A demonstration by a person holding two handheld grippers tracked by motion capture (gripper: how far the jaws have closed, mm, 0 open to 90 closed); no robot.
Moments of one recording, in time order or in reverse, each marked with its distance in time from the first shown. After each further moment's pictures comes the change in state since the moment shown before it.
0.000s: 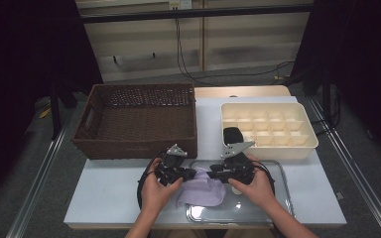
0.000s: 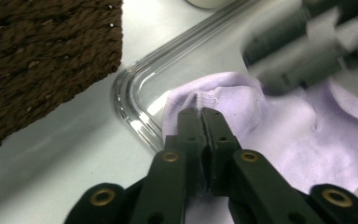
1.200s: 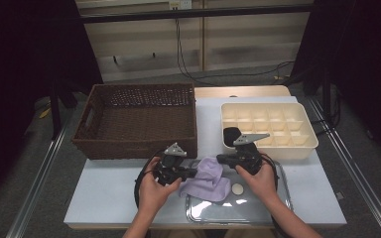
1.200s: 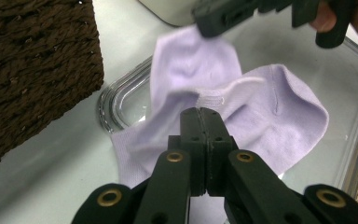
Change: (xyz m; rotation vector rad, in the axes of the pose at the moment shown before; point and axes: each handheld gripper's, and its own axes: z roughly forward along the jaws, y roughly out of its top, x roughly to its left) left arm -0.009 0.005 -0.016 -0.028 -0.032 0.044; right arm -0.033 -0.006 -0.013 -0.107 -0.078 0.175
